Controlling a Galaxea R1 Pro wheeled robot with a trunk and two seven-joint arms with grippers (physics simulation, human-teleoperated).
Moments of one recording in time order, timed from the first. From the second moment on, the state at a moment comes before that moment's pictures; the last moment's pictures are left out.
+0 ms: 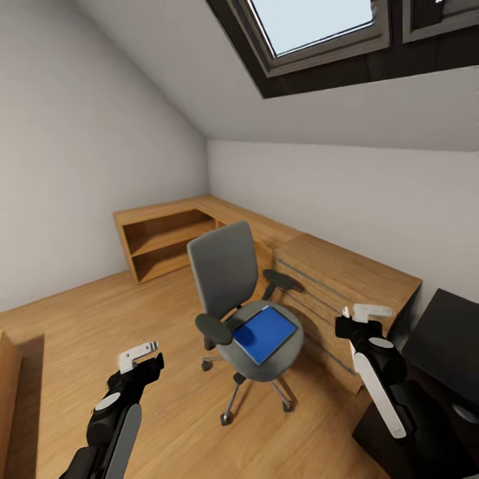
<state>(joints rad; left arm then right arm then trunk) -0.16 -0.12 0.03 -1.57 0.21 0.53 0.41 -0.42 -0.17 0.14 -1.55 -0.33 0.70 -0.47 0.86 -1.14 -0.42</state>
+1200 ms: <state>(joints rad) -0.14 -0.12 -0.19 -1.52 0.22 0.59 0.40 -0.42 -0.18 -0.08 -1.53 -0.37 0.70 -0.46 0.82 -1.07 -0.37</state>
